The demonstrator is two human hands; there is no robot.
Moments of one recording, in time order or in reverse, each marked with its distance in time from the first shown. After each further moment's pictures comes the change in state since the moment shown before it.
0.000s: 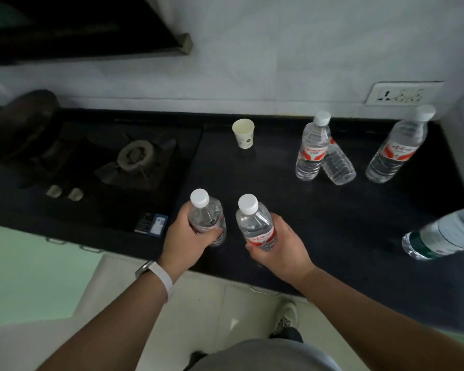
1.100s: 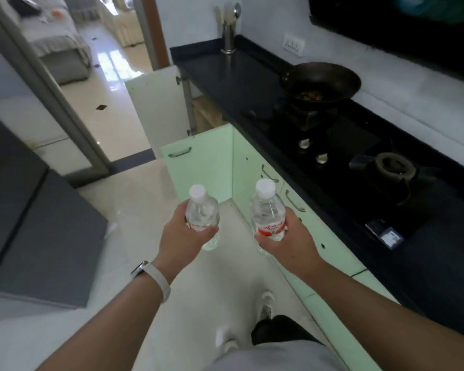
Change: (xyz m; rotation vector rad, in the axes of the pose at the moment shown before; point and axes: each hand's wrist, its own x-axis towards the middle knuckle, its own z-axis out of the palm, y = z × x) left_hand -0.256 -0.338 -0.385 -0.247 0.752 -0.367; right_hand -0.141 -0.284 0.424 -0.070 -0.585 -0.364
